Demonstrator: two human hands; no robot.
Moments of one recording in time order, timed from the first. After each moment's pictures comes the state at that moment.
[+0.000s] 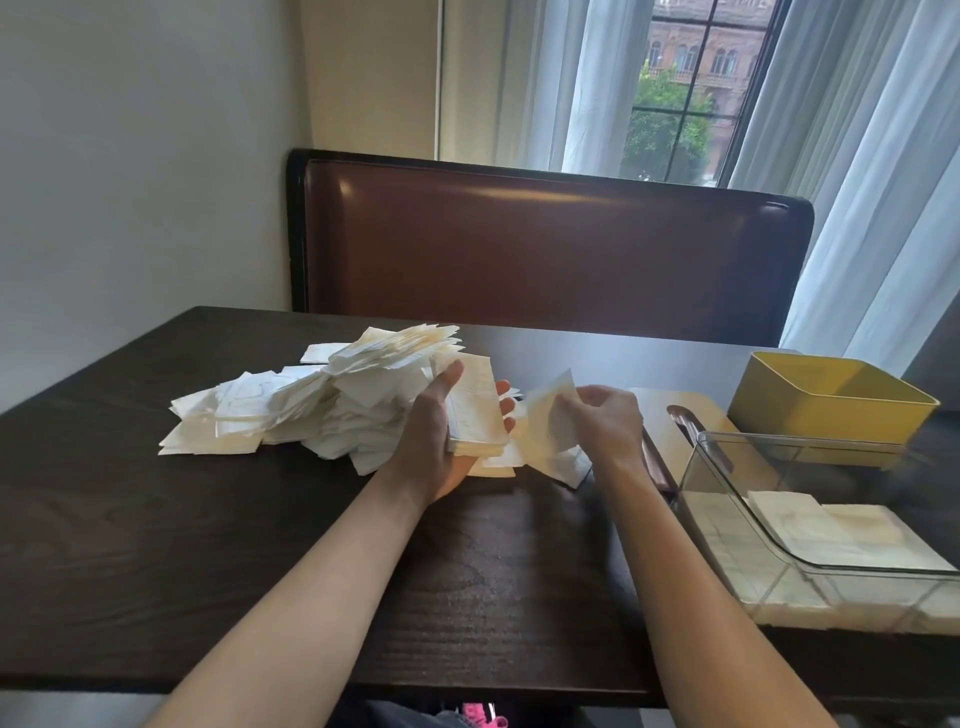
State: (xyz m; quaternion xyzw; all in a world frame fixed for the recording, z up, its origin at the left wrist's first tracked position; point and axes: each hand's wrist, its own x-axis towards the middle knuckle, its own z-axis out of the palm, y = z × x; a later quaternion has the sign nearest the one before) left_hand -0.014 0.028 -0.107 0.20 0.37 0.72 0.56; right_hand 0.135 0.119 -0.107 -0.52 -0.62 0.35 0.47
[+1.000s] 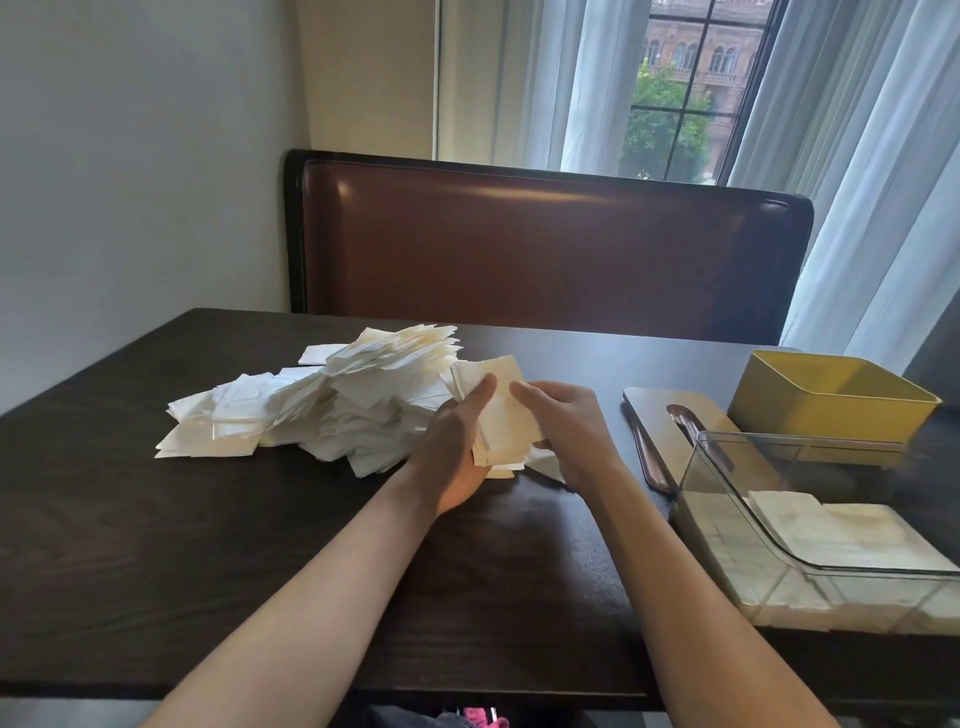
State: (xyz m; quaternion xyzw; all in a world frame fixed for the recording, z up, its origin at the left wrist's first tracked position) left_hand -0.002 0.033 -0.116 0.31 0.41 0.67 0.54; right_hand 0.117 0.090 -0.096 -0.35 -0.63 0.56 0.41
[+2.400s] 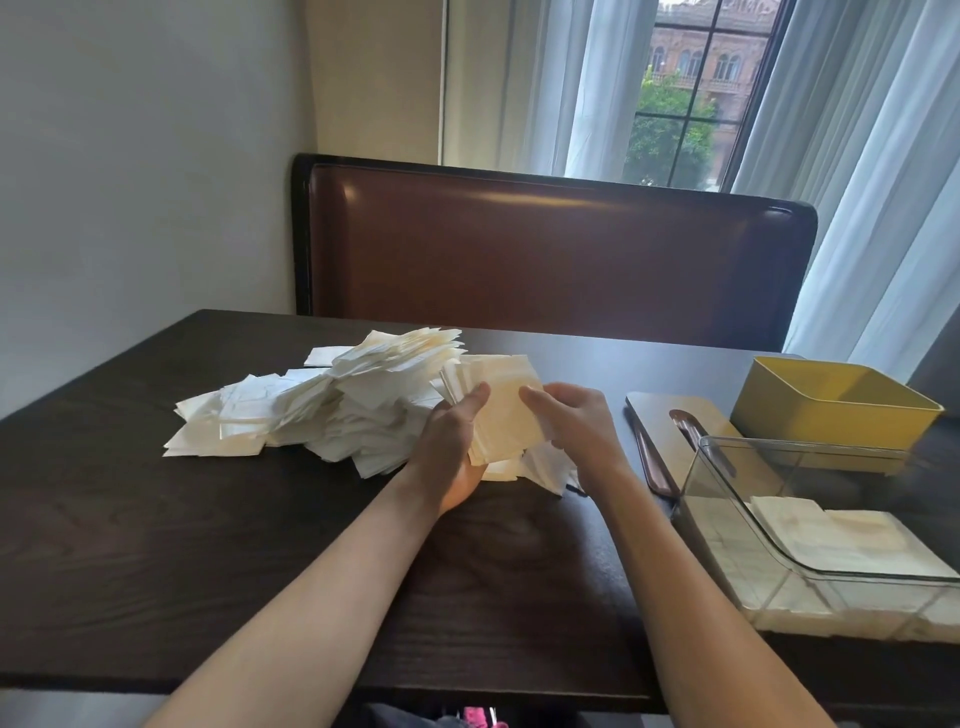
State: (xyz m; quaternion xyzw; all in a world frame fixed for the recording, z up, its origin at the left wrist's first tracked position) left_hand -0.006 0.032 -0.115 0.27 0.42 0.70 0.51; right_hand 0.121 0.100 -0.099 -0.38 -0.68 0.45 0.43
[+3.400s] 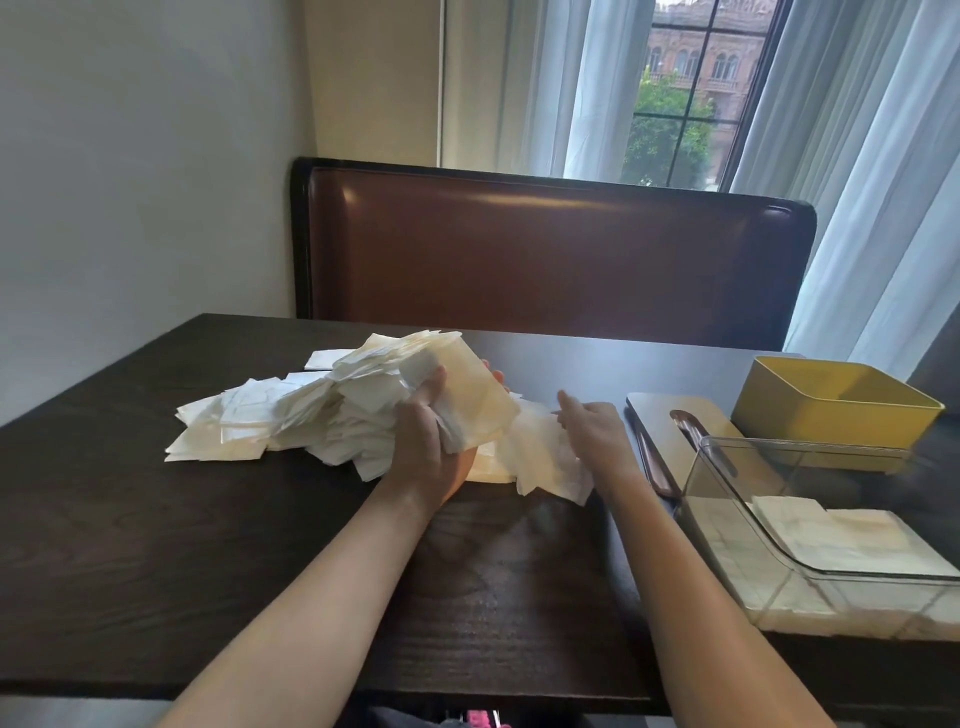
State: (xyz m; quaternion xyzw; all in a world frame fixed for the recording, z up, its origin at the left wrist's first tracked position) left_hand -0.012 0.021 -0.101 0.20 0.27 0.79 0.51; right_hand 0.128 0.120 -0.110 -0.53 -0.65 0.41 0.37
